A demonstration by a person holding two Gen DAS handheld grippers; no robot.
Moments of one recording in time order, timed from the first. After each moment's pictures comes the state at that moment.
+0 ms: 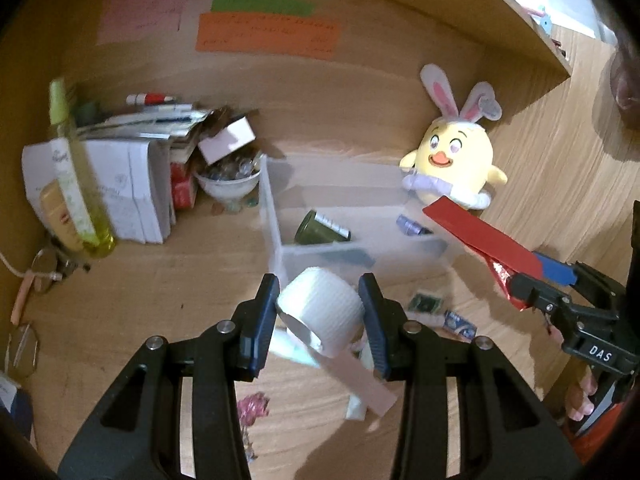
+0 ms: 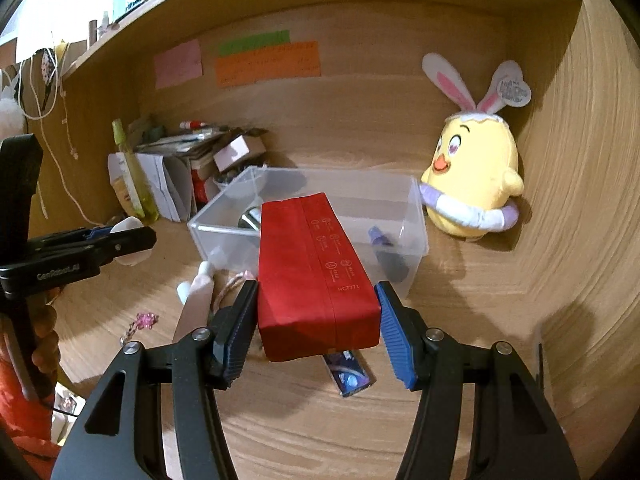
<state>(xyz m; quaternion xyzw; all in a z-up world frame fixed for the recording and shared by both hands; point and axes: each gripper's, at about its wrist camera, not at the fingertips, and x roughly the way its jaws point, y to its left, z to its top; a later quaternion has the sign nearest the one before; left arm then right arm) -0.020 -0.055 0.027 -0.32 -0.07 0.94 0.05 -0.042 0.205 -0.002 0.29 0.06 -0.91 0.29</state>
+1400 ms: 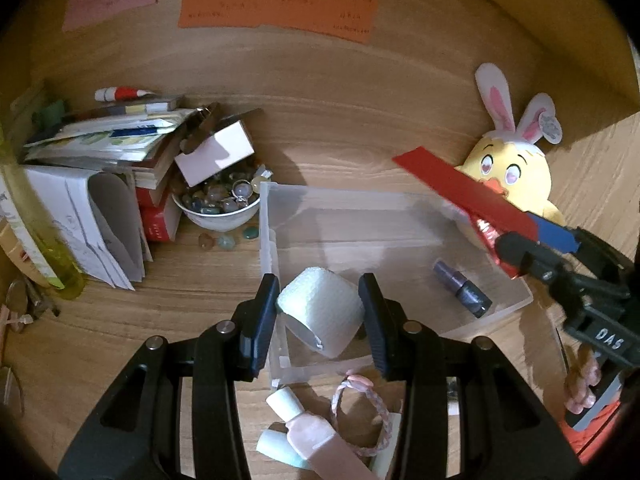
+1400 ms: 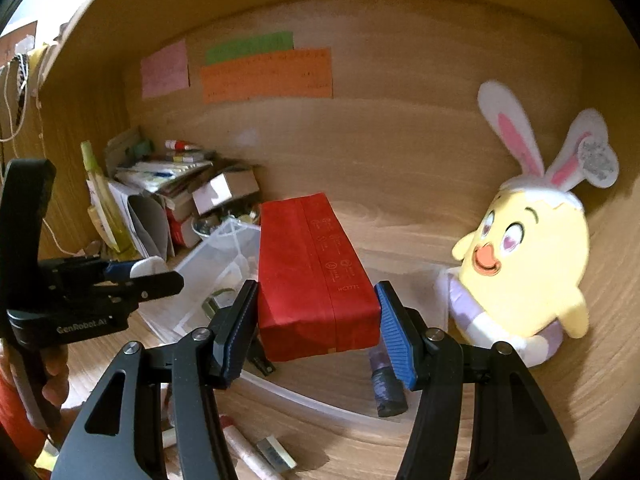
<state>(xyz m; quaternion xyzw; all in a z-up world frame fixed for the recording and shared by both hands) -0.131 -0.057 0.017 -0.36 -0.09 0.93 0.02 -0.163 0.144 0.012 0.28 0.10 -0.89 0.34</state>
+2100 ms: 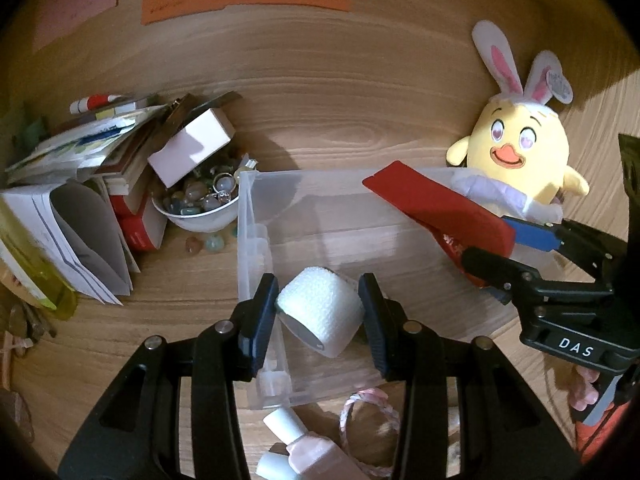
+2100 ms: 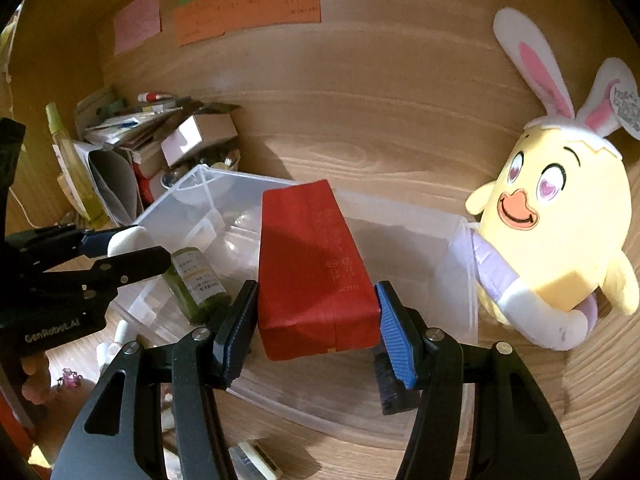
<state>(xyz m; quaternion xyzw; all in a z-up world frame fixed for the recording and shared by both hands) -0.152 -0.038 0.000 -0.38 -0.03 0.93 0.01 -0.194 0.130 -0.034 0.34 0.12 -0.87 0.32</state>
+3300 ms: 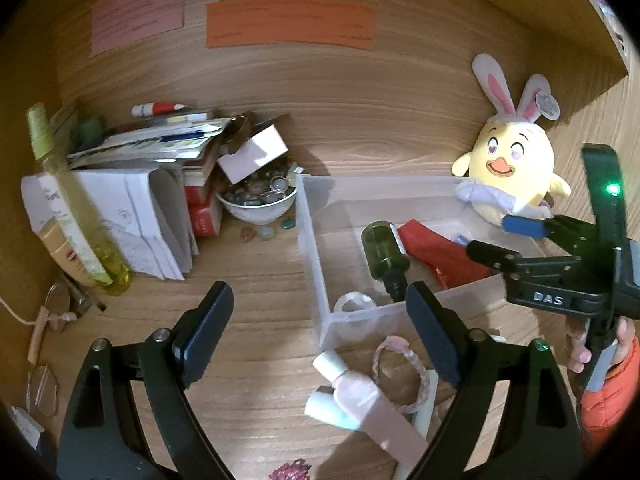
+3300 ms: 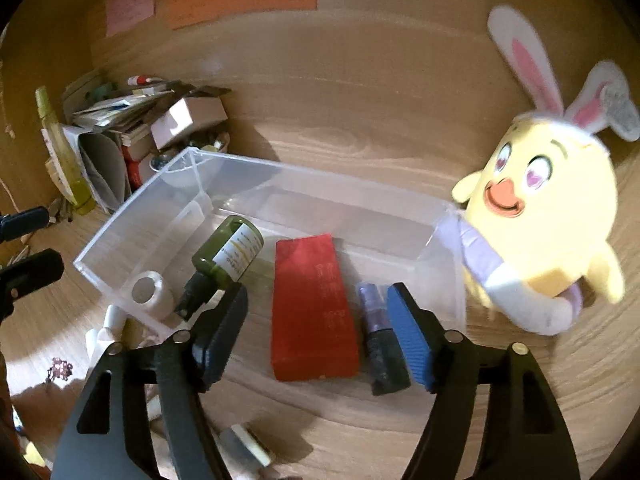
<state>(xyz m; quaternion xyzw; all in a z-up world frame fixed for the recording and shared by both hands) -0.087 -0.070 0.027 -0.35 -0.04 0.94 -0.02 -0.183 0.131 -0.031 0.35 0.15 -0.88 0.29</state>
